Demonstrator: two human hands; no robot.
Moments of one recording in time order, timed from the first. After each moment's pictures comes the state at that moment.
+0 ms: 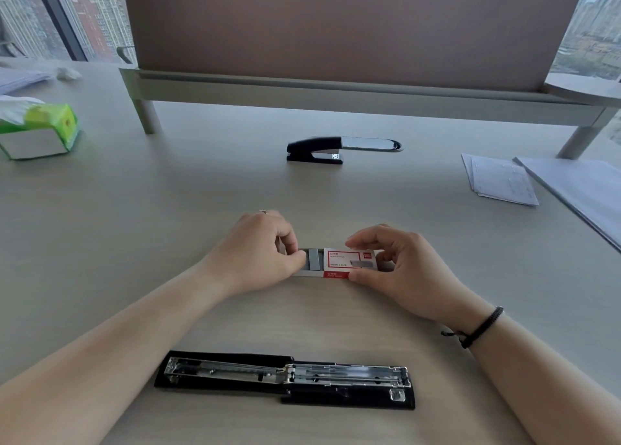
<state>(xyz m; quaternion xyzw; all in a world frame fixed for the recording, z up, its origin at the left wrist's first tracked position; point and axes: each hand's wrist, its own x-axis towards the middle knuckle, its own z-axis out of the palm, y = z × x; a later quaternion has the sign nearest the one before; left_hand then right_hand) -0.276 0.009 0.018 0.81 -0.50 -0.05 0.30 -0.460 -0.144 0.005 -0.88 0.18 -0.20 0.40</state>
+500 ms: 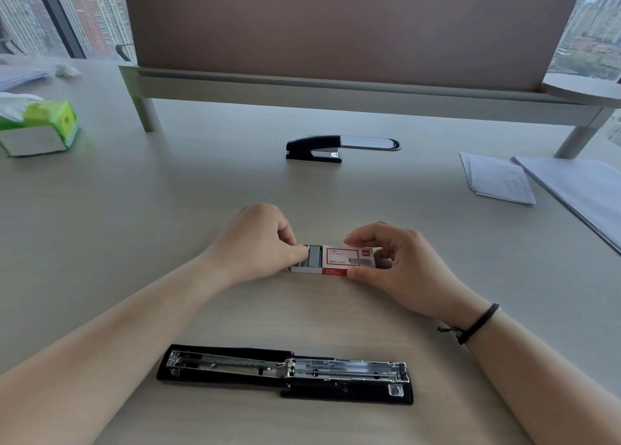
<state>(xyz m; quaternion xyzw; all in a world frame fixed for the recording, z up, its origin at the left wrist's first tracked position) -0.279 0.004 0.029 0.84 -0.46 -0.08 0.28 -0.461 -0.143 0.005 -0.88 0.19 -0.19 0.39</state>
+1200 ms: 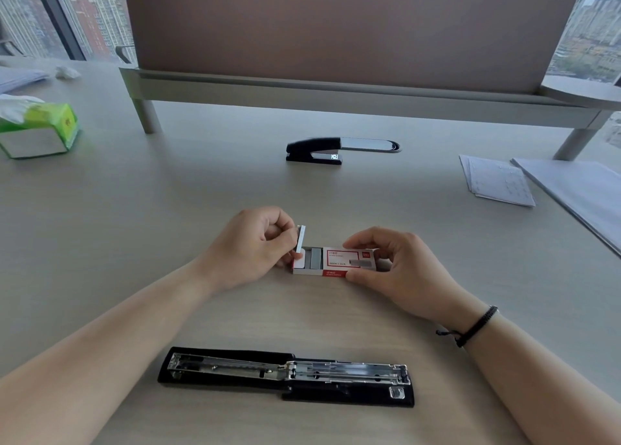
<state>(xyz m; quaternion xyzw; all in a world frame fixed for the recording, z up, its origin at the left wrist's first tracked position) -0.275 0.016 0.022 0.74 -0.45 -0.20 0.46 -0.461 -0.137 0.010 -0.87 0.21 -0.18 0.41</state>
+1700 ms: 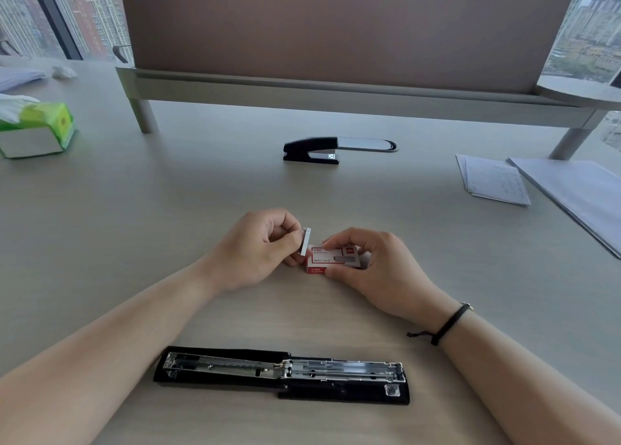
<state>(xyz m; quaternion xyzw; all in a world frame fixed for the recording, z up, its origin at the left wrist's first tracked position) -0.273 0.008 0.013 0.69 -0.48 -0.23 0.49 -0.445 -0.124 0.008 -0.89 0.21 -0.19 0.37</state>
